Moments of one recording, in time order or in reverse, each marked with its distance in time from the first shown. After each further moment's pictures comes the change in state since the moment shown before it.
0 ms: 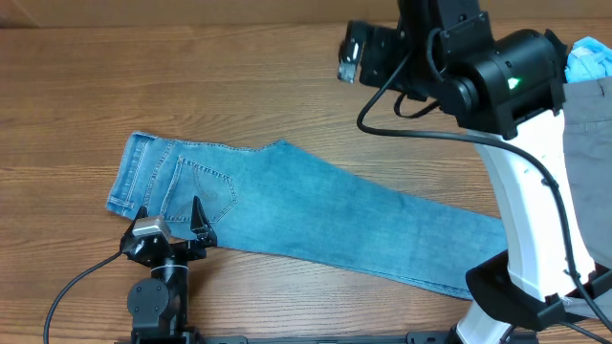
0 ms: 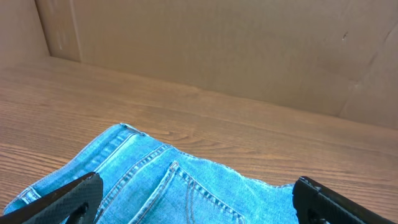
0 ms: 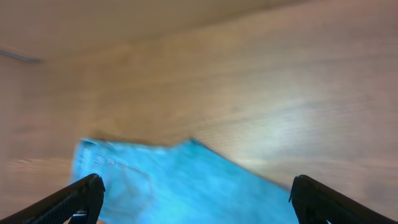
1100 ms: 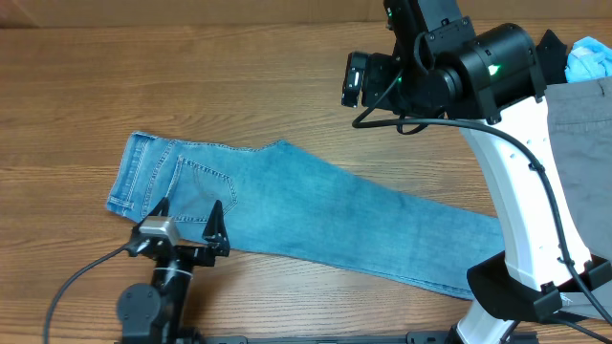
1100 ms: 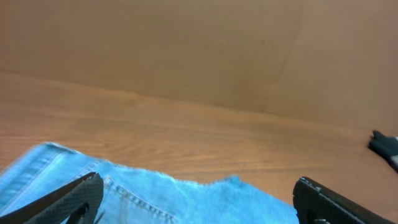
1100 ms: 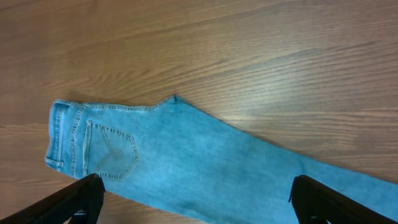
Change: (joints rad) left arm 0.000 0.023 0.181 -0.142 0.242 -0.050; right arm -0.017 0.001 -0.095 -0.085 -0.079 -0.006
